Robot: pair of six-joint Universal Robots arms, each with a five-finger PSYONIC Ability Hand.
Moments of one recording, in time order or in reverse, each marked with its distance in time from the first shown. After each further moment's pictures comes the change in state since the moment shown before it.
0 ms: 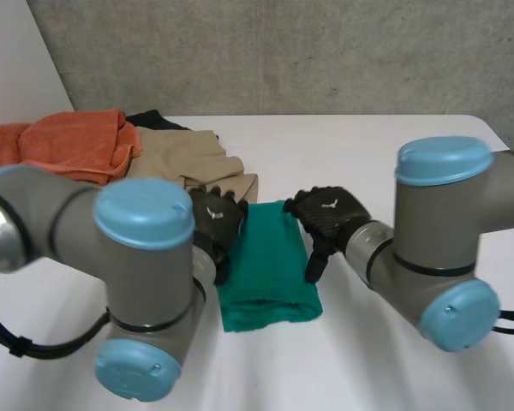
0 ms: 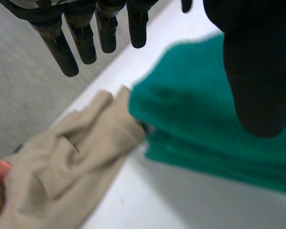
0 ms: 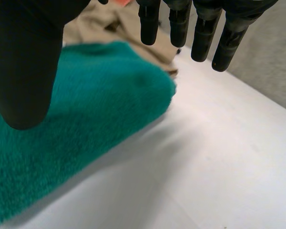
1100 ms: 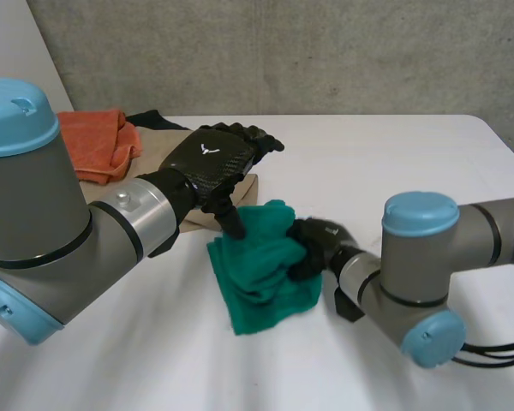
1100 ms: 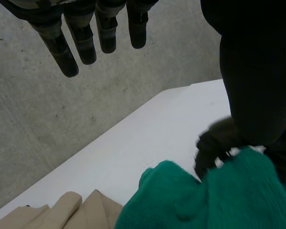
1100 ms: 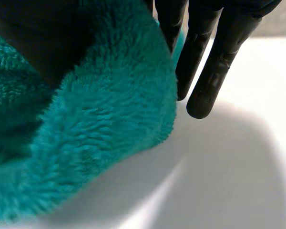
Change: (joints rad) left arm 0.197 0.225 -0.014 -0.065 0.571 -0.203; right arm -0.034 0.167 0.070 -0.252 -0.046 0.464; left_hand 0.000 0.000 0.000 0.000 0.000; right_hand 0.710 0.873 0.630 0.950 0.855
